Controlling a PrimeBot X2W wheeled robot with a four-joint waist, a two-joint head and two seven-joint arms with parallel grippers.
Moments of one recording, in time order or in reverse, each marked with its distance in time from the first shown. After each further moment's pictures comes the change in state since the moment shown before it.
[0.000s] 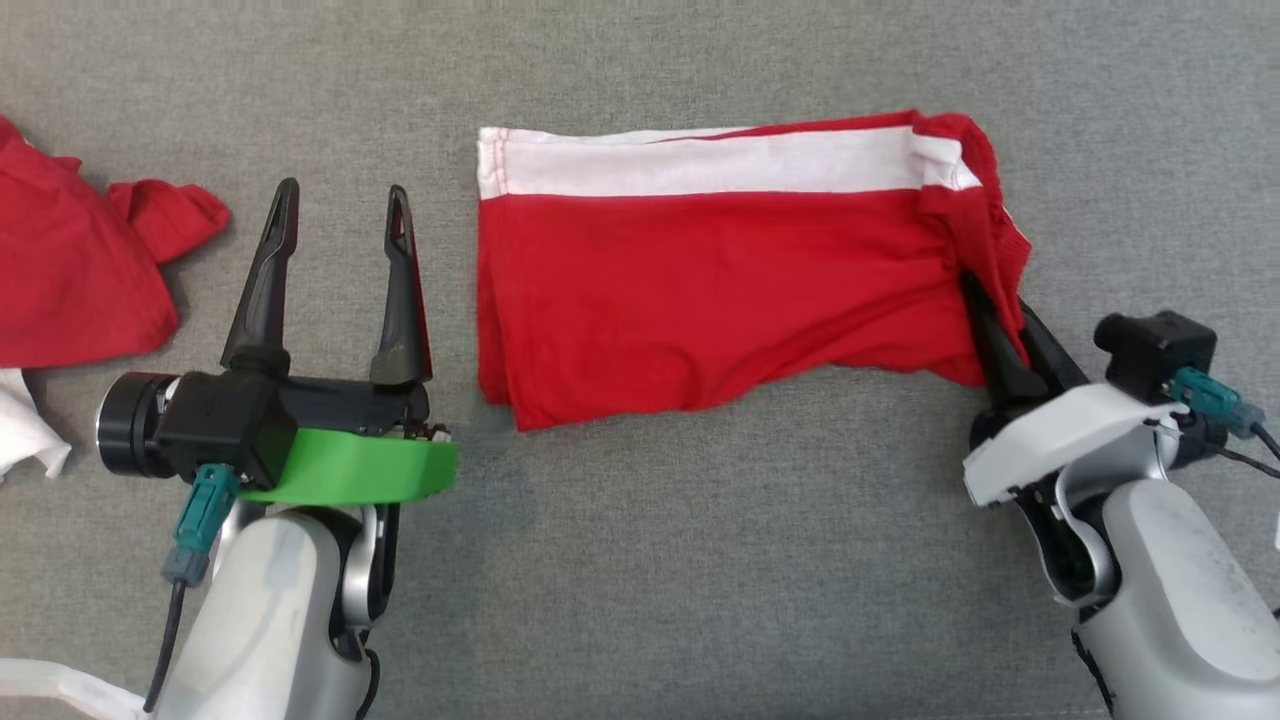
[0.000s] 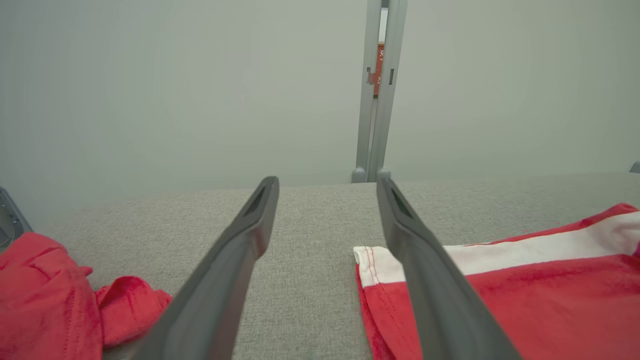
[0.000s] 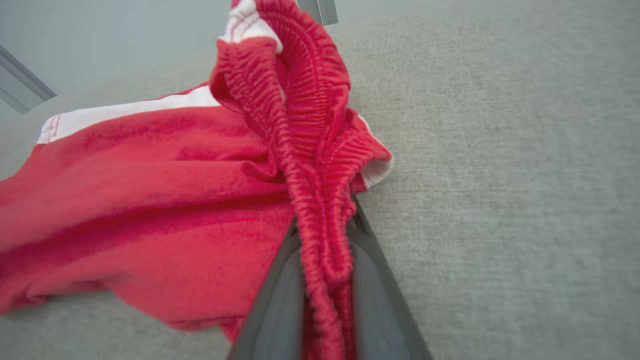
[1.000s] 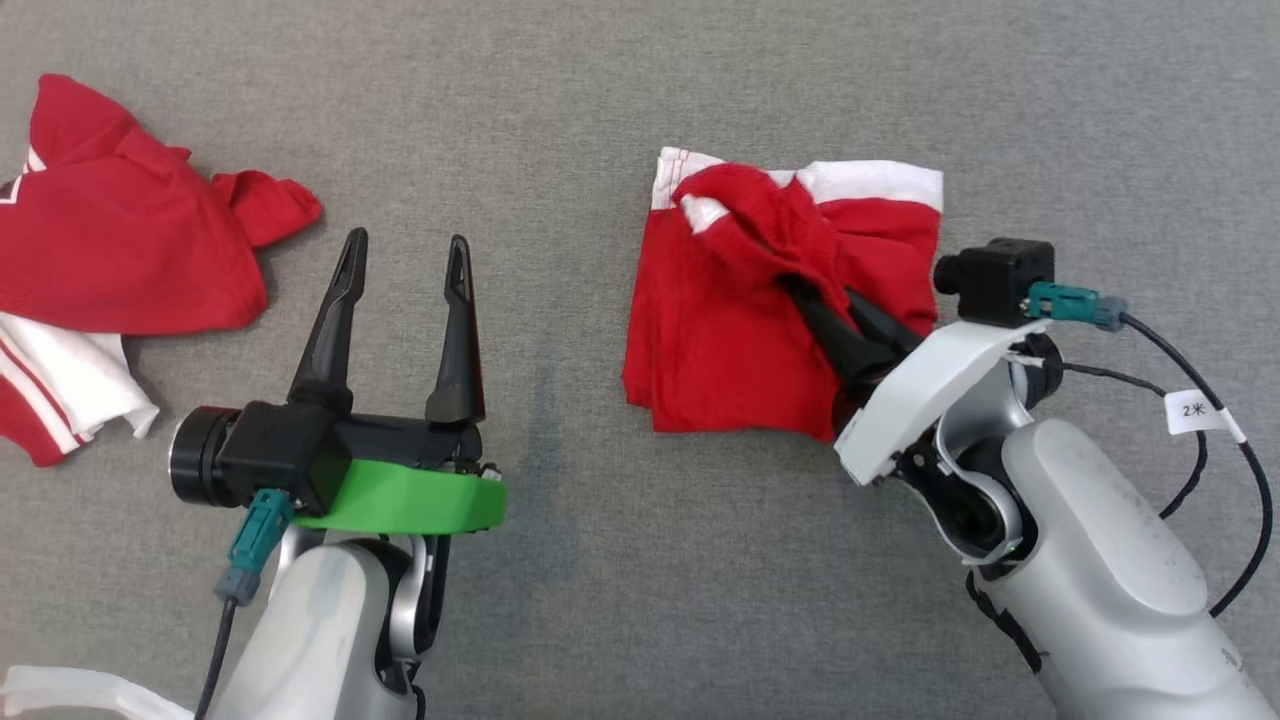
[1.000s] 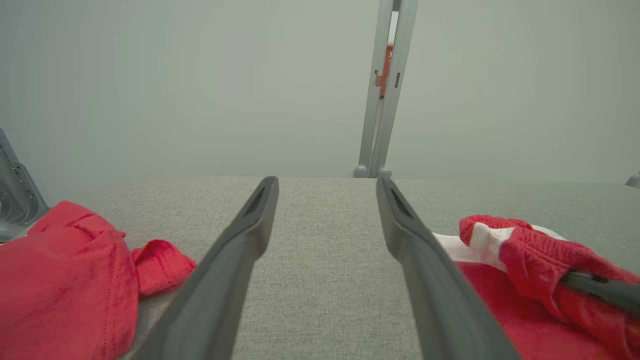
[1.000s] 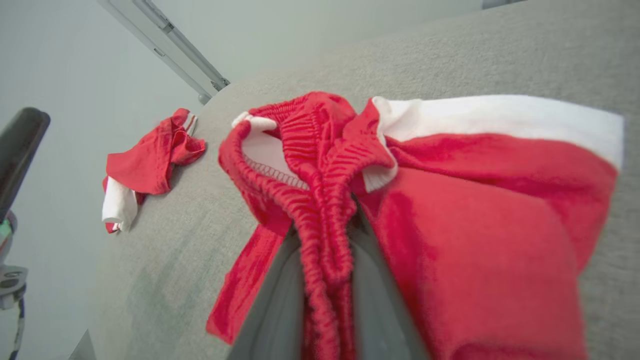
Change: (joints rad) left arm 0.047 -0.033 -0.053 0.017 -0.042 -0.004 -0.005; right arm -0.131 -0.006 0.283 -0.095 0.296 -0.001 0.240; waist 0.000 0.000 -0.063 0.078
